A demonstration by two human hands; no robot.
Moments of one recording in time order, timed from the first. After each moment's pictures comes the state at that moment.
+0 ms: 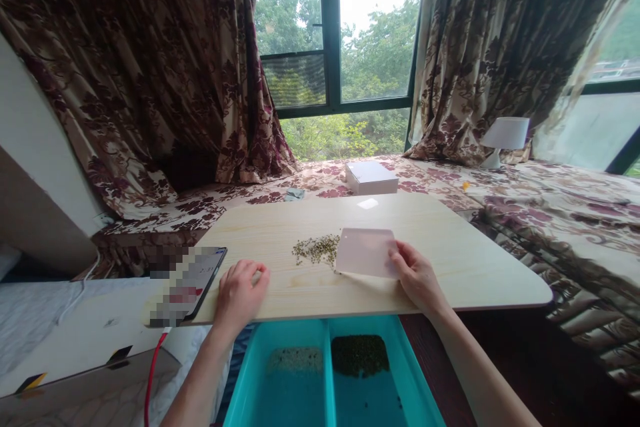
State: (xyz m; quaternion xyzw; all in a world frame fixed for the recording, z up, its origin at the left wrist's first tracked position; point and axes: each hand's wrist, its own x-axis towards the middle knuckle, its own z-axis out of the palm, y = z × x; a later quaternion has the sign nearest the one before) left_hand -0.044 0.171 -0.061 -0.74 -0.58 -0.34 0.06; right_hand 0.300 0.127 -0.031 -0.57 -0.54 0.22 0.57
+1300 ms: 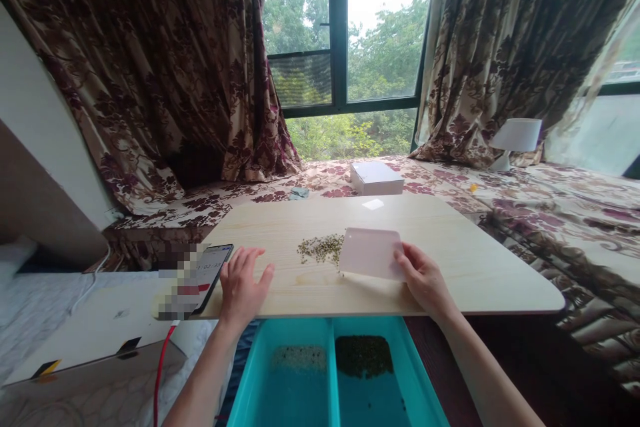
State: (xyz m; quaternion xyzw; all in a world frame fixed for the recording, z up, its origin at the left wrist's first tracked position) left_hand -0.042 0.171 -0.061 -0.70 -0.60 -0.37 0.12; right_hand 0.300 0.125 -0.030 -0.56 -0.55 0.24 0.57
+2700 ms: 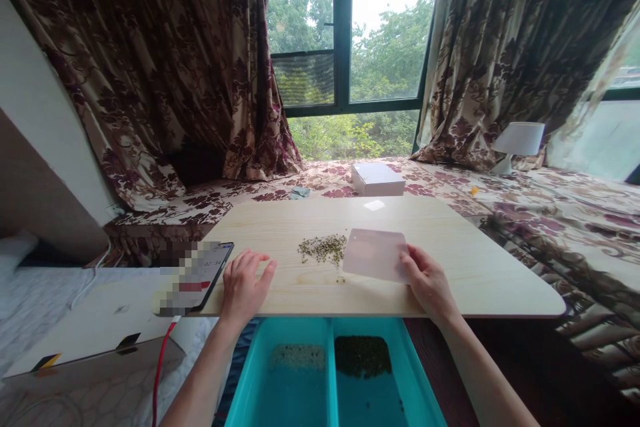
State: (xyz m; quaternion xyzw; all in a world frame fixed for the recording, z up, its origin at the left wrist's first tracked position) left_hand -0.046 0.173 -0.062 -0.73 -0.58 -0.35 0.09; right_hand 0.299 0.119 -0.024 -0.58 -0.52 0.23 0.59
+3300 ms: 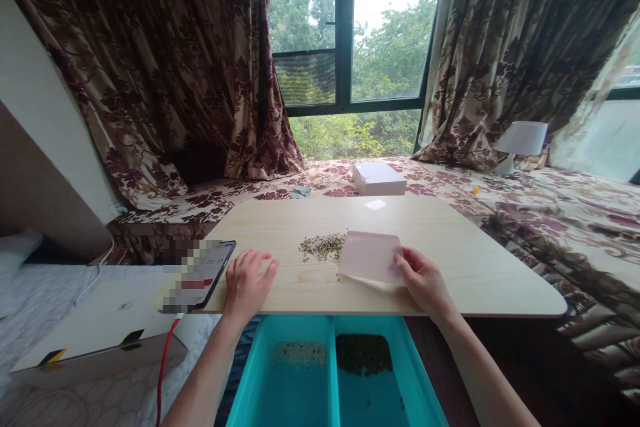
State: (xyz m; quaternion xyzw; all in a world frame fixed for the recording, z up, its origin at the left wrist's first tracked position) left_hand -0.046 0.174 -0.064 -0.73 -0.58 -0.36 0.10; right_hand 0.298 0.123 -0.029 -0.57 -0.54 0.24 0.56
